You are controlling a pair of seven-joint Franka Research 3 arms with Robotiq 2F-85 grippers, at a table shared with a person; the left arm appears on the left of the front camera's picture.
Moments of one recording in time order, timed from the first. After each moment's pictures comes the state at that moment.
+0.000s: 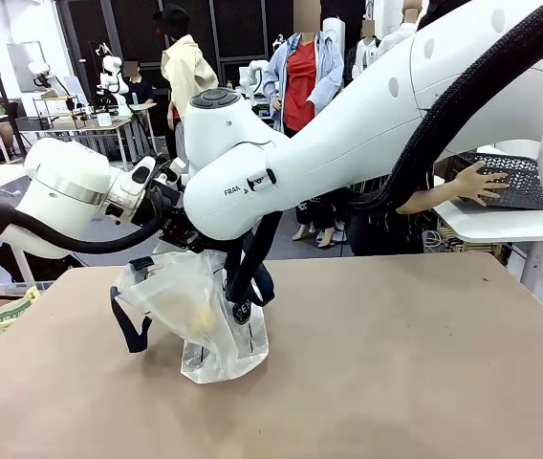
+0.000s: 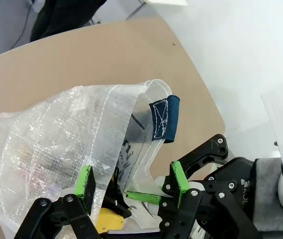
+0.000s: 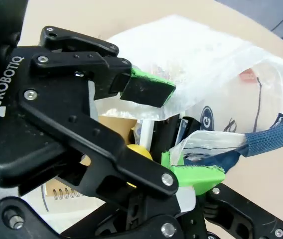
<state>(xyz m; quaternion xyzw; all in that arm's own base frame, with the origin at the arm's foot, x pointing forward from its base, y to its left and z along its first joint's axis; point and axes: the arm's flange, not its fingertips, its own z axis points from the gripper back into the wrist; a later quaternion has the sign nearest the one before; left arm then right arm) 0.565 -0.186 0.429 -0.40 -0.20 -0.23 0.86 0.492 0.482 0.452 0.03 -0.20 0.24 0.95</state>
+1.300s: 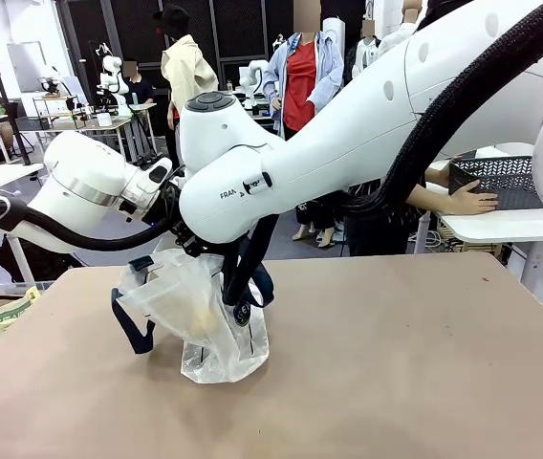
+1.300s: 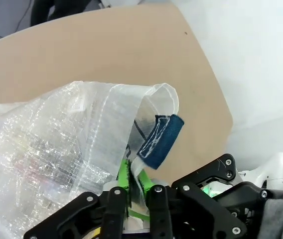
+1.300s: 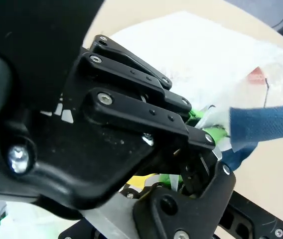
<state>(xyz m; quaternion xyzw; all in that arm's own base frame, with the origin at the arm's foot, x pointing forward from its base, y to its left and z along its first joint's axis) 0.571 -0.207 0.427 -0.37 -0.16 -0.22 0.89 0.488 0.488 0.448 0.03 -0.20 0.25 0.95</state>
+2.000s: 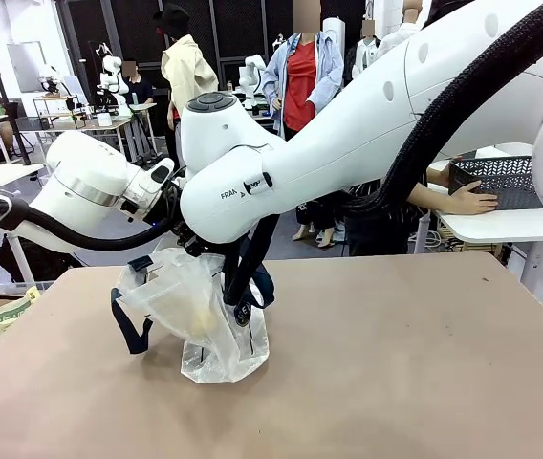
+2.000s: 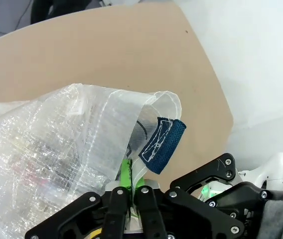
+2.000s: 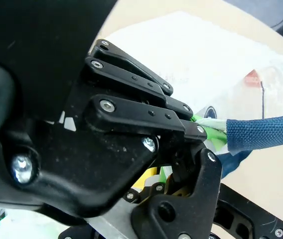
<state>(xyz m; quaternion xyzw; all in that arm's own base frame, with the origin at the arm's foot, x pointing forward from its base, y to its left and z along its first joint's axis) 0.571 -0.210 0.426 -0.37 -0.16 -0.22 0.89 0.490 0.487 0.448 0.03 -0.20 0.25 0.95</state>
